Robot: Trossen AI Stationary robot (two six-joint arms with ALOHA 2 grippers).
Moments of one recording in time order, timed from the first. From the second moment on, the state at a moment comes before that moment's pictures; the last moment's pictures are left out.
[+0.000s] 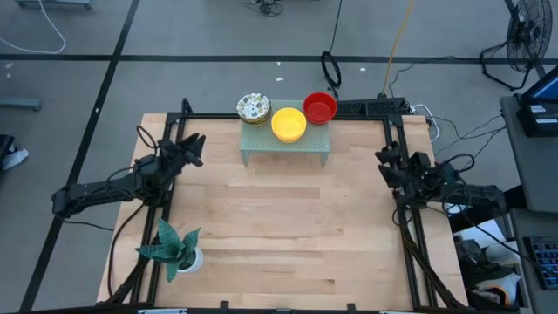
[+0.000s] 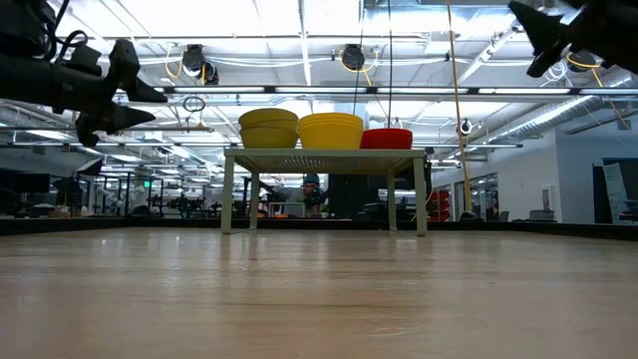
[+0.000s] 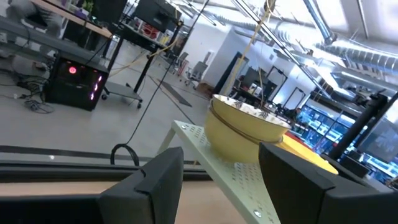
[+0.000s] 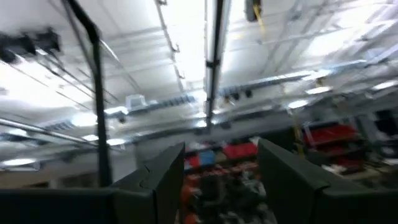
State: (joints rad) left arm 0.27 0.19 0.02 0.31 -0.65 -0.45; right arm -0.10 0.00 0.01 0.63 0.00 0.26
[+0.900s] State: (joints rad) left arm 0.34 0.19 0.02 0.31 -0.65 -0.45; right arm -0.48 0.00 0.01 0.61 0.00 0.26
